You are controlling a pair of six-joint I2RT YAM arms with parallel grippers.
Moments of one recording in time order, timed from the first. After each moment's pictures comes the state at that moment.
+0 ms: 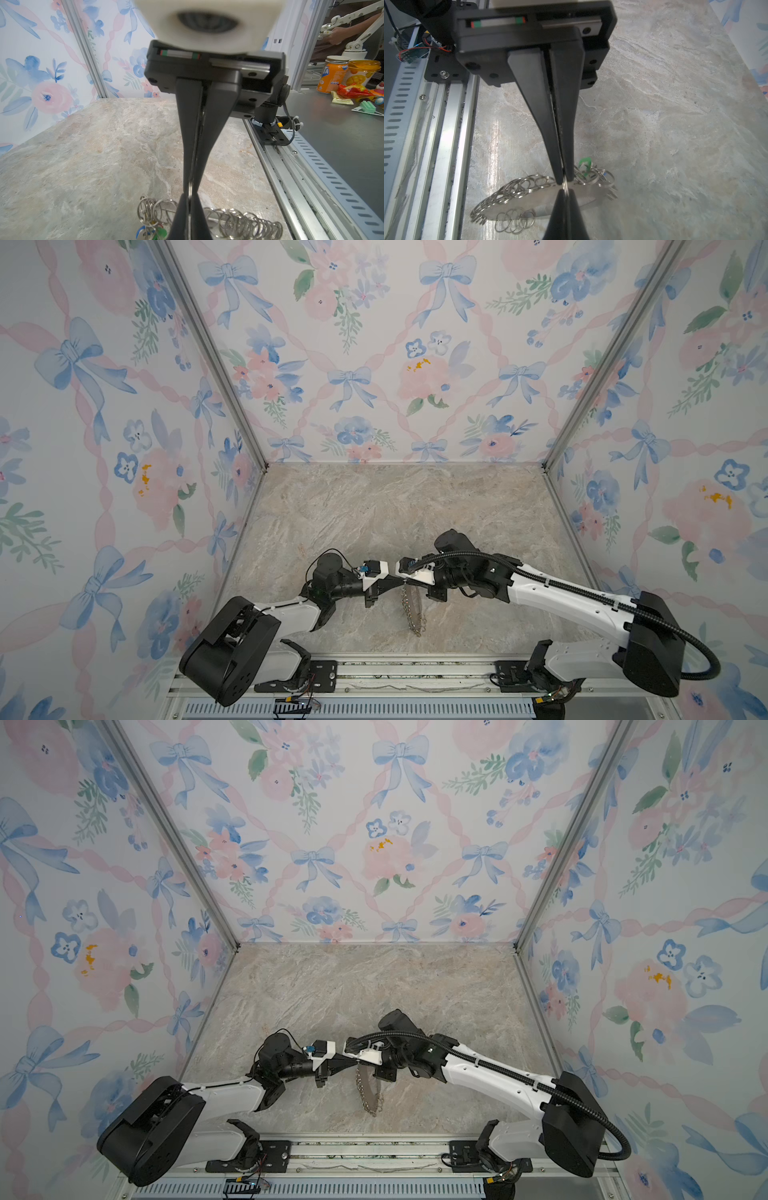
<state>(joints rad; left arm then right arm) -0.50 1.31 0.23 0.91 0.94 0.22 0.92 1.33 0.92 -0.38 -0.30 -0.51</state>
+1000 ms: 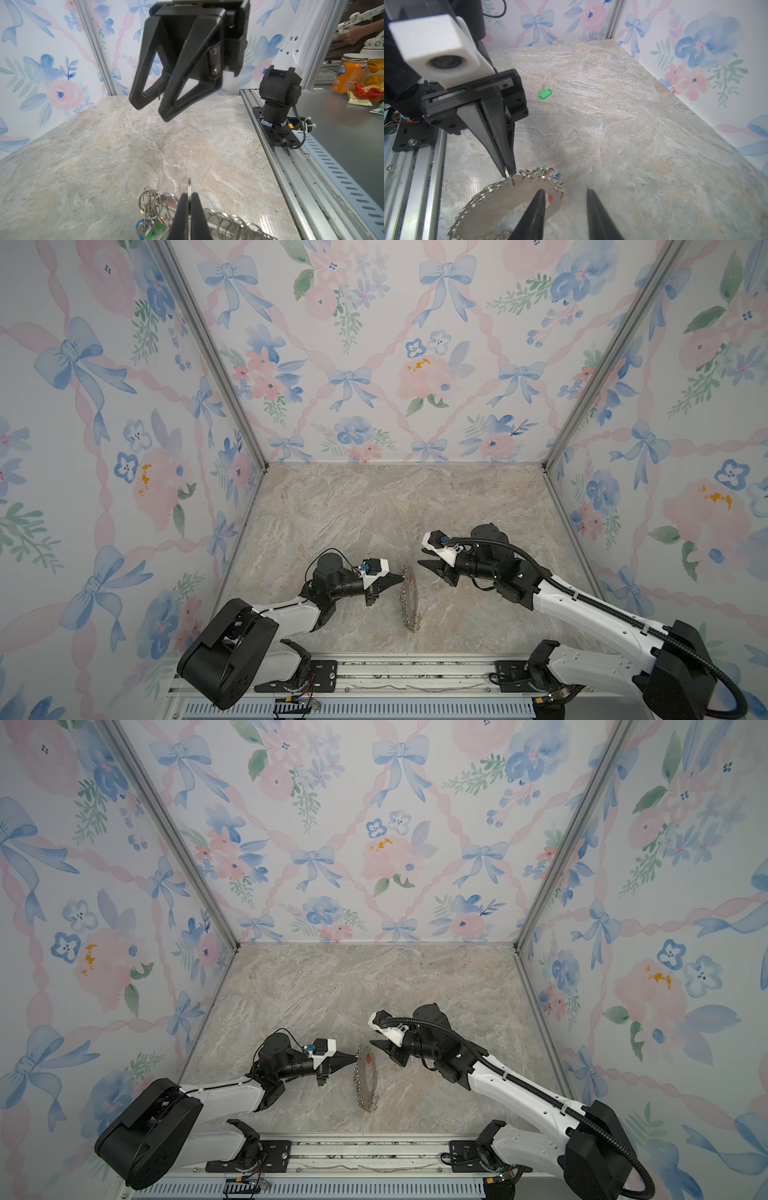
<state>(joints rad) -0.51 1.28 0.24 0.89 0.87 0.21 0.73 1.15 0.74 -0.05 -0.33 -0.28</state>
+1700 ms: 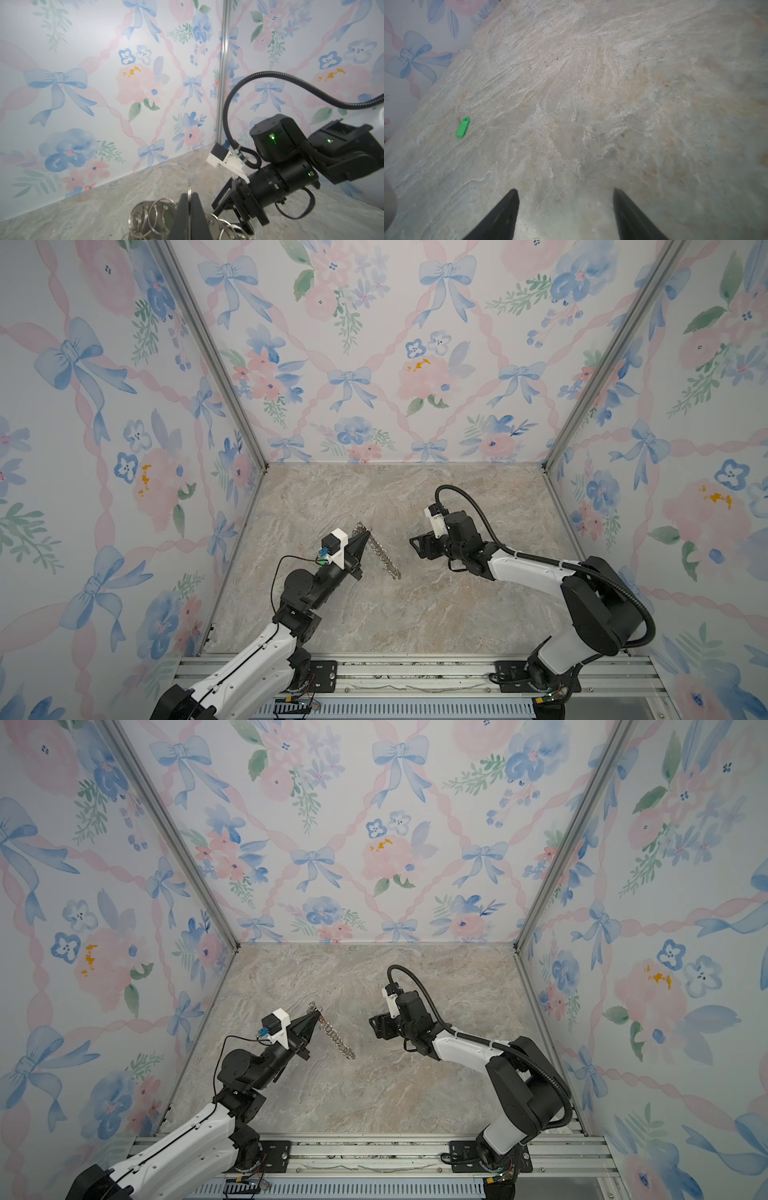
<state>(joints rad) -0.51 0.75 0.25 0.76 0.11 -0.05 0.68 1.65 0.89 0.13 -0.11 0.34</state>
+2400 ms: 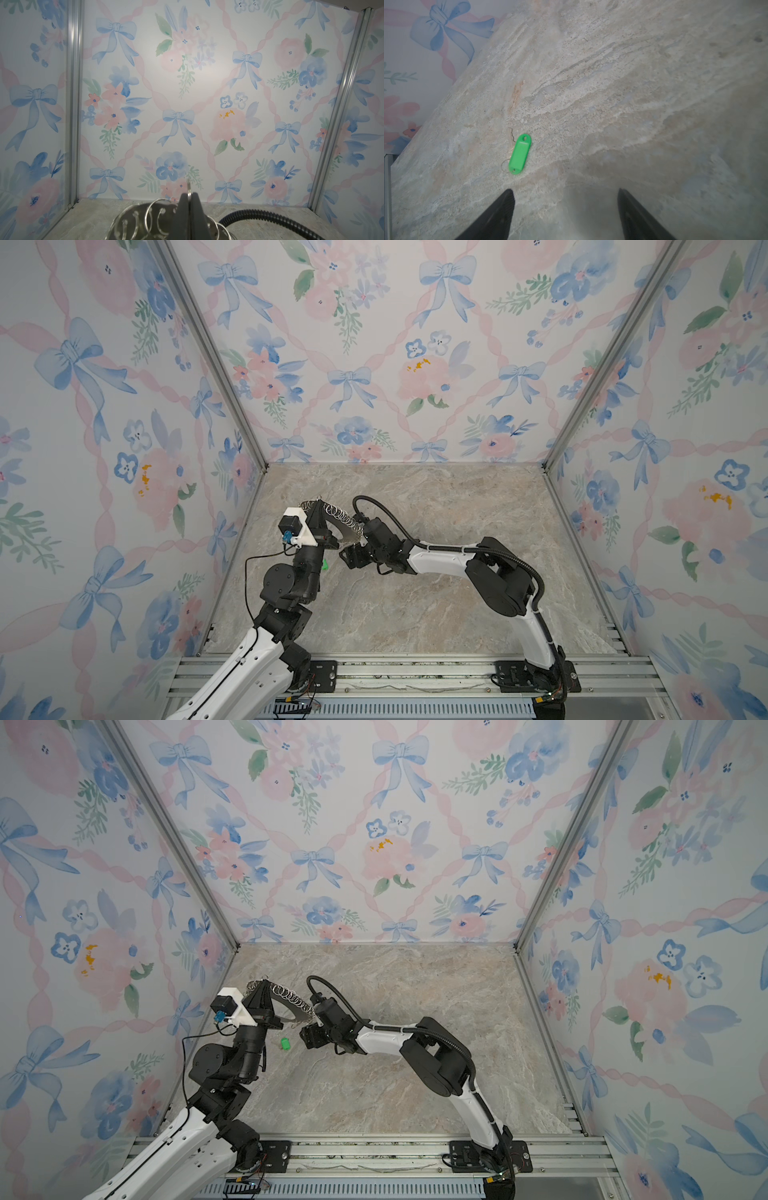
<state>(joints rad) -0.51 0.63 0.47 0.55 -0.42 0.00 0.99 2.23 1.55 0.04 -0.06 0.43</state>
